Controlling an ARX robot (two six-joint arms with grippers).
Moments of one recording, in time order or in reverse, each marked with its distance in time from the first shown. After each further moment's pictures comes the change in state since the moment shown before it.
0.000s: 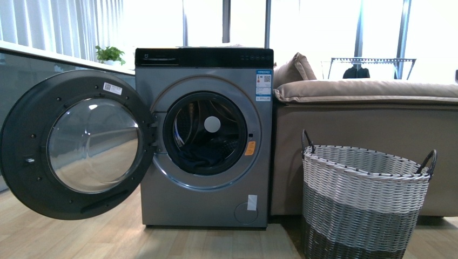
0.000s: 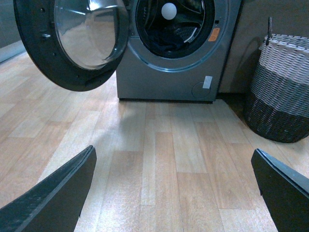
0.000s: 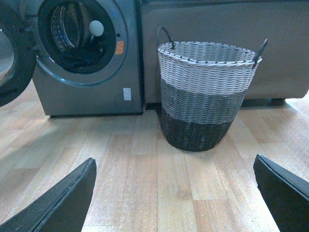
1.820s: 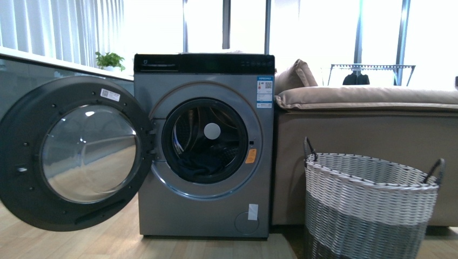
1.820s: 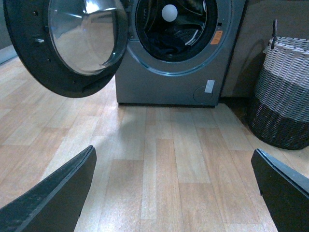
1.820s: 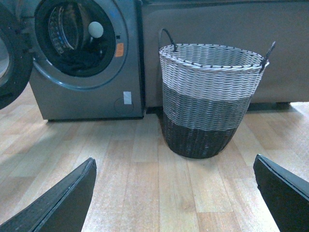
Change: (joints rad) left arm 0.000 0.000 0.000 0.000 0.000 0.000; right arm 0.000 0.000 0.000 0.000 0.000 0.000
